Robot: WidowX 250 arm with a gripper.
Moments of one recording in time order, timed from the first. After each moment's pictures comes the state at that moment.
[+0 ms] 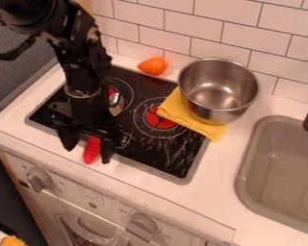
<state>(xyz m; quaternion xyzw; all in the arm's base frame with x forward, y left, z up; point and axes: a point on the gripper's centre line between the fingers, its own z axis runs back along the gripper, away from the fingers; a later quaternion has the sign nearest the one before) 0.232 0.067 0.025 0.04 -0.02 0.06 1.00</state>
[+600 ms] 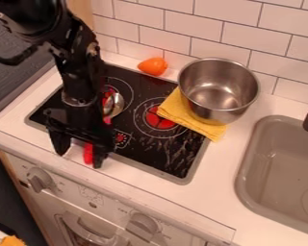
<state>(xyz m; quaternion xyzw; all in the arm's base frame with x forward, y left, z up) 0.230 0.081 0.006 0.07 0.00 0.07 1.00</state>
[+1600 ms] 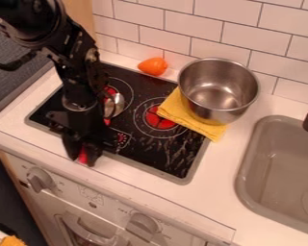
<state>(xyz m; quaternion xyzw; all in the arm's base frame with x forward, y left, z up) 0.229 0.076 0.008 0.07 -0.01 0.06 1.00</state>
